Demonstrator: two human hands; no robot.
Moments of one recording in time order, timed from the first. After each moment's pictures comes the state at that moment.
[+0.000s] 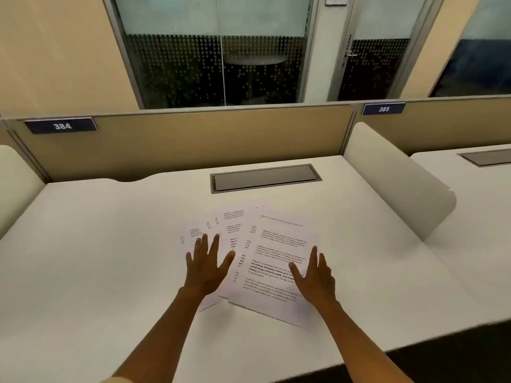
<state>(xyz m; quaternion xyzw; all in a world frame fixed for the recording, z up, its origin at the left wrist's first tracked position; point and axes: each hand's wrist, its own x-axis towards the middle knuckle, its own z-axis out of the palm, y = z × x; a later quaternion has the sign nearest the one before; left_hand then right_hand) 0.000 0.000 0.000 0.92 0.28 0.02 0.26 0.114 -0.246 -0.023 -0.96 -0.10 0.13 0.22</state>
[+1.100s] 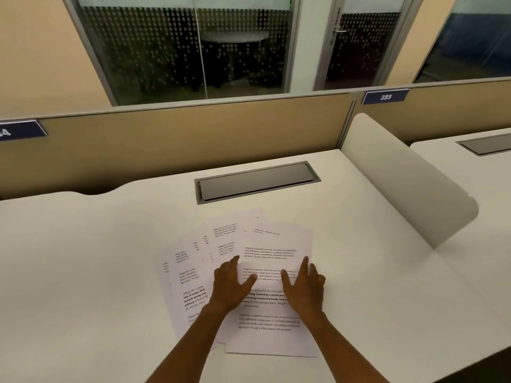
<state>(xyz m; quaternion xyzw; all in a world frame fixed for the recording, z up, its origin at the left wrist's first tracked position) 0.093 -0.003 -0.035 0.88 0.26 -0.05 0.39 0.167 -0.178 -0.055 -0.97 -0.02 0.13 0.20</state>
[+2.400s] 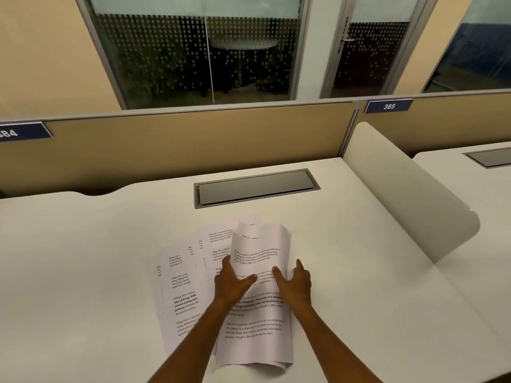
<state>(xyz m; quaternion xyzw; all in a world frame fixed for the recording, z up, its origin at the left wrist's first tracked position) 0.119 -0.027 -0.021 0.78 0.34 0.04 0.53 0.191 -0.171 -0.031 -0.86 0.06 0.20 0.46</state>
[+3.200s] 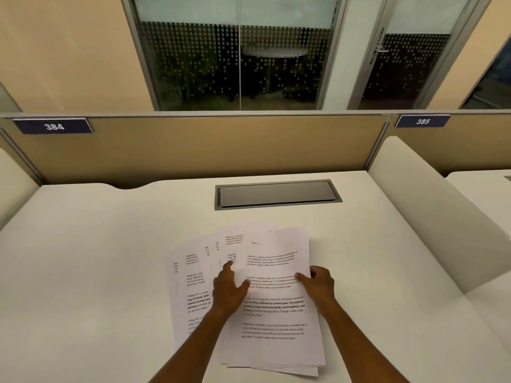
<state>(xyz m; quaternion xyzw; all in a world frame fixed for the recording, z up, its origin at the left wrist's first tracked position) 0.101 -0.002 -0.041 0.78 0.39 0.06 0.48 0.237 -0.181 -0.026 -0.86 0.01 0.22 0.46</state>
